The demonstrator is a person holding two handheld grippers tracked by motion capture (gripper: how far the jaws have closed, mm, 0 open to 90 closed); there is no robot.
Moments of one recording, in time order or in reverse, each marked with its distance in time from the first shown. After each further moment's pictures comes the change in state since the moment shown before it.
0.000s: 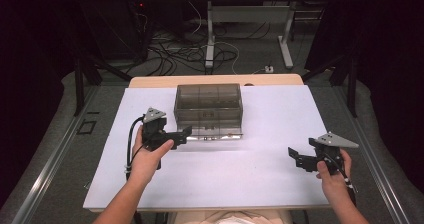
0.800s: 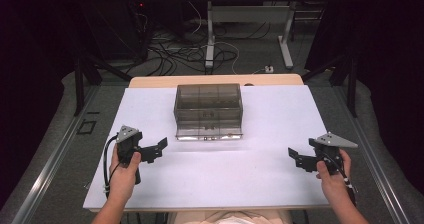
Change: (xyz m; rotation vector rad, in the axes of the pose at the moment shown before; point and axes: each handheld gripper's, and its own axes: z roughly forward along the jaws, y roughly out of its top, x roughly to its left) left arm 0.048 -0.054 -0.028 -0.046 0.092 -0.076; right arm -0.001 -0.002 0.002 0.009 -0.001 0.007
